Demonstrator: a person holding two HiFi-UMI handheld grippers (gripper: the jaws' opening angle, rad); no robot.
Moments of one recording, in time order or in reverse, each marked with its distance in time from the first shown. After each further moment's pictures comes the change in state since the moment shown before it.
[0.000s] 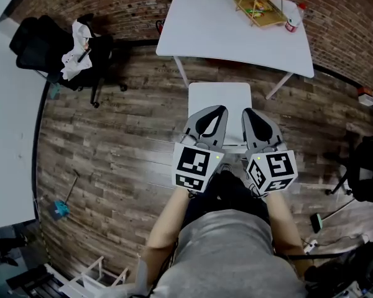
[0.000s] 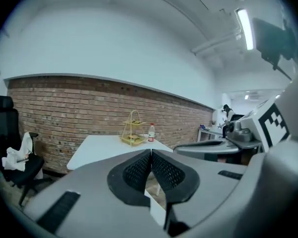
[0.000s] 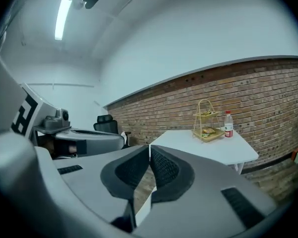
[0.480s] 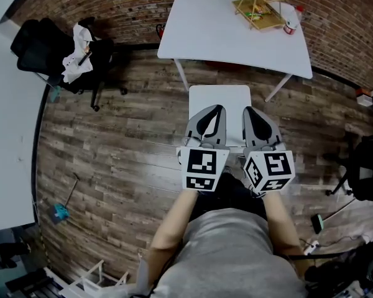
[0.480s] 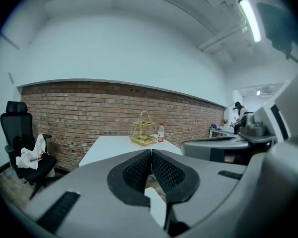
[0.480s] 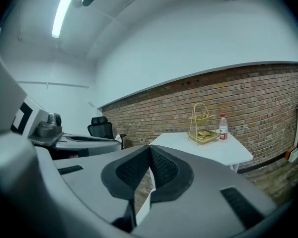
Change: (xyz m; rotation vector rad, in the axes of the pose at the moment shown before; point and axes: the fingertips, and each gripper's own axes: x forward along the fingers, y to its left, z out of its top) left arm -0.009 0.011 -0.001 -0.004 0.004 0.137; right arm -0.002 0.007 0.011 0.005 -0.030 -0.071
